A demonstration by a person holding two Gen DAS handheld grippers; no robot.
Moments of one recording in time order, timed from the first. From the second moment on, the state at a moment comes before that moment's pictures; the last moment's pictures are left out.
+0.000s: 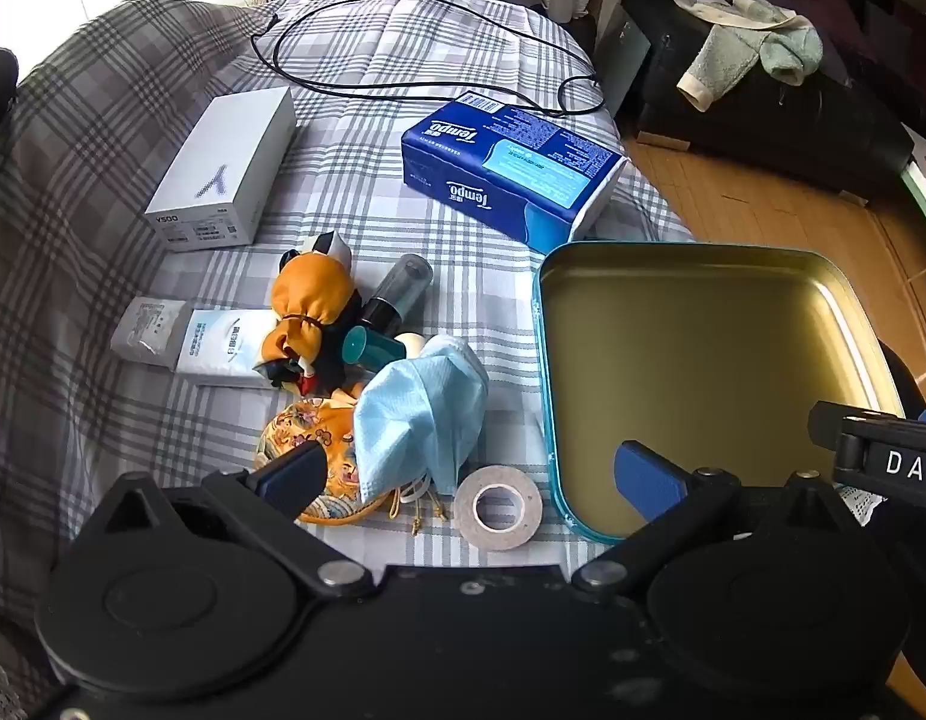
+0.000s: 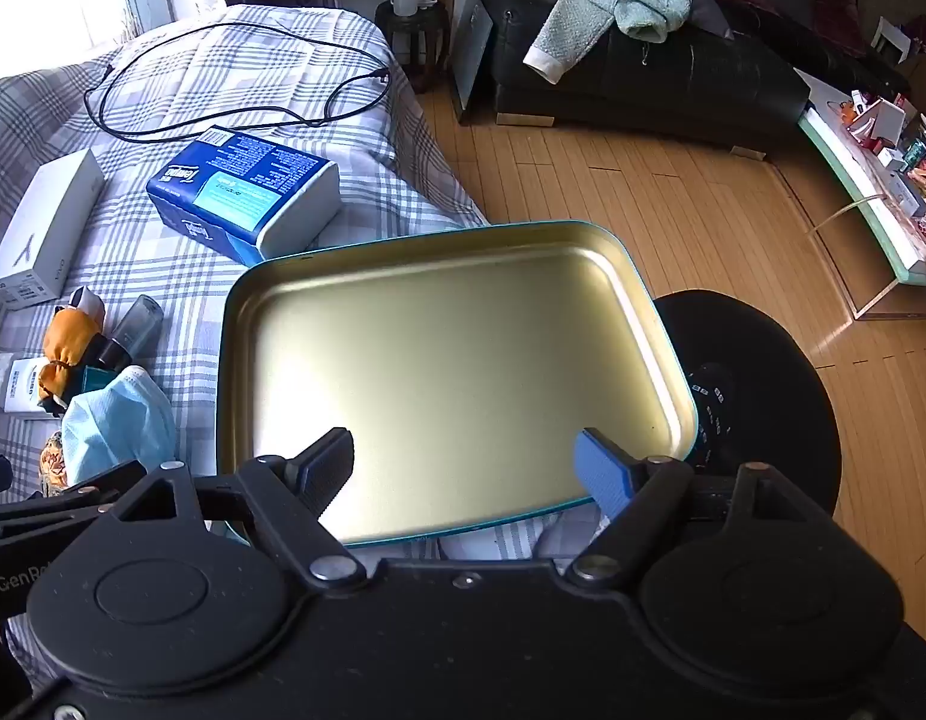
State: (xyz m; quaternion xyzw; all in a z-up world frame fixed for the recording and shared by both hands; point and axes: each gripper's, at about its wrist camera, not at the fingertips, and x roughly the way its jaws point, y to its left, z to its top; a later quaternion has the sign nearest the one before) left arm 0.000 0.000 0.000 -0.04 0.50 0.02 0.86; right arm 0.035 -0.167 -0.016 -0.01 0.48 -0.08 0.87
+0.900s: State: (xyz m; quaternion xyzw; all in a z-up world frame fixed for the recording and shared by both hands) left arm -0.001 -0.001 -0.003 -0.03 0.51 0.02 0.86; right arm 0.035 -0.166 -0.019 -0.01 0.48 -0.08 0.87
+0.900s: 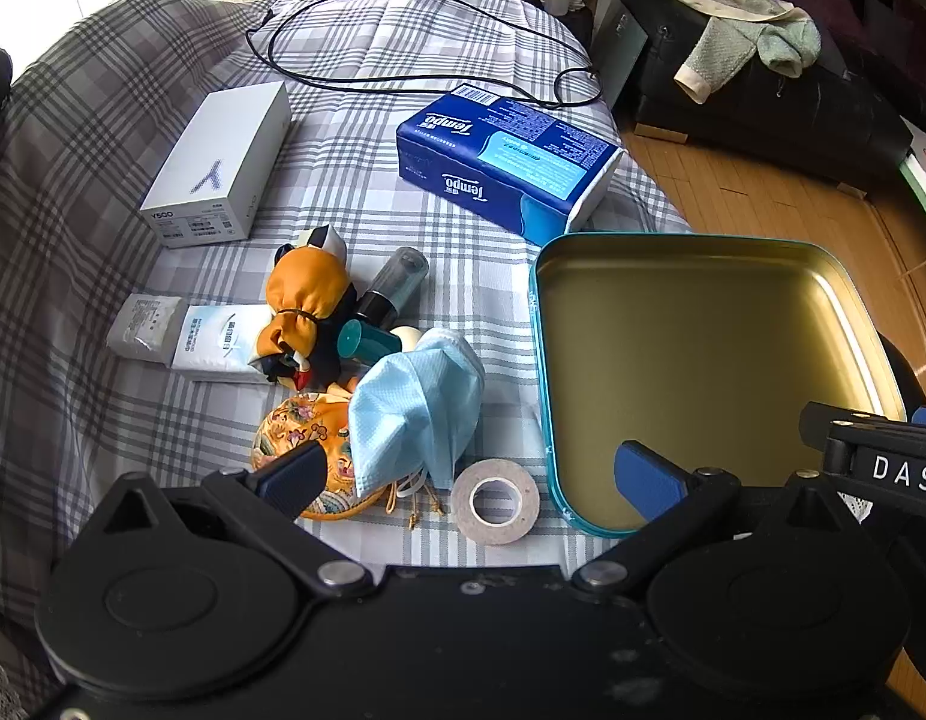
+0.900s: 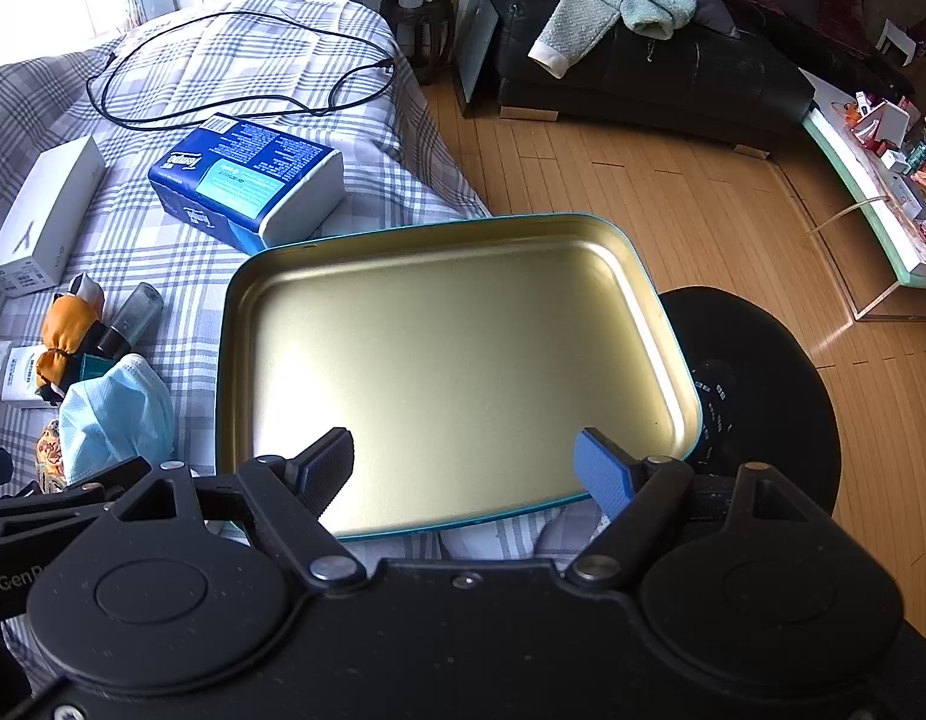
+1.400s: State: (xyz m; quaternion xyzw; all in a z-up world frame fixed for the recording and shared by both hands) left arm 0.000 -0.001 -0.004 -0.03 0.51 0.02 0.86; right arm 0.035 -0.165 -0.019 -0.01 0.48 -0.08 0.87
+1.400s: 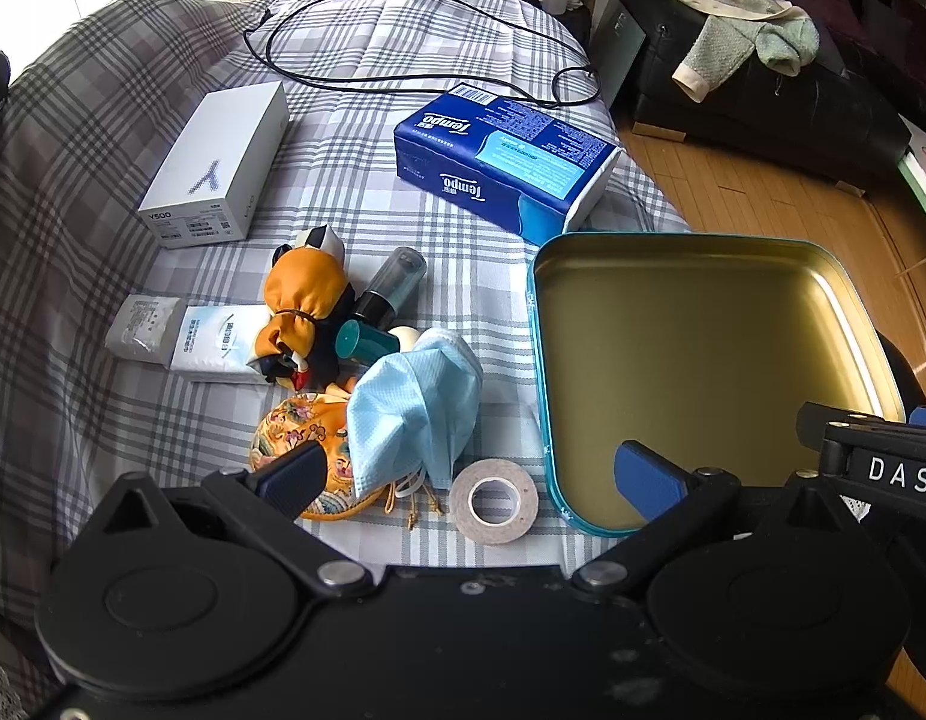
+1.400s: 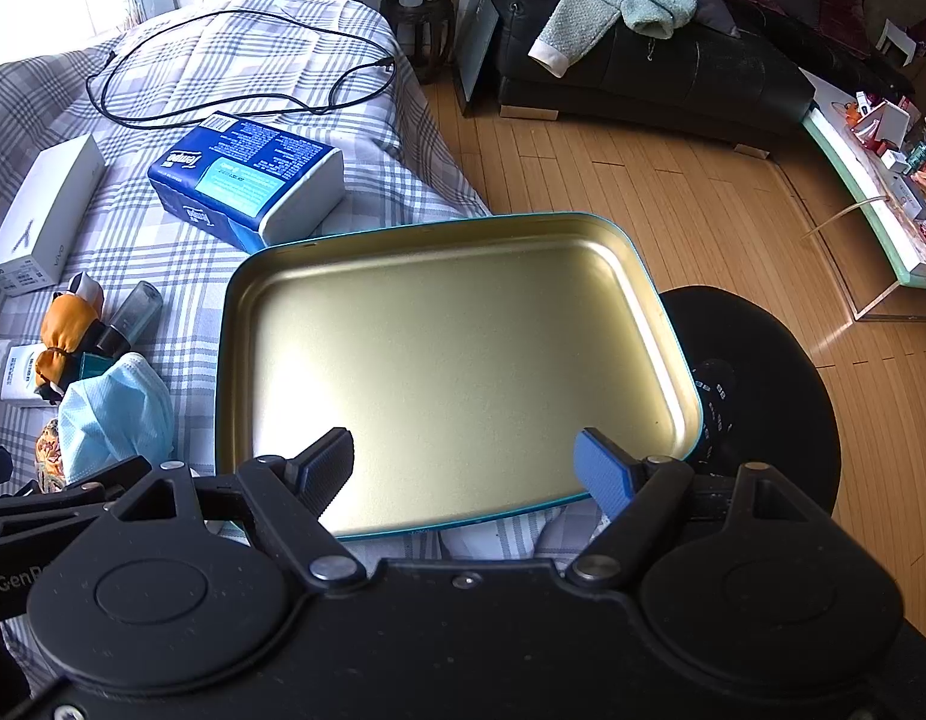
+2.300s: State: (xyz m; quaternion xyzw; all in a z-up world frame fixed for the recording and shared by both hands) left arm 0.000 -0.003 -0.003 -0.03 0.51 0.02 0.86; right arm 0.035 -0.165 -0.021 -0.01 0.49 -0.08 0.87
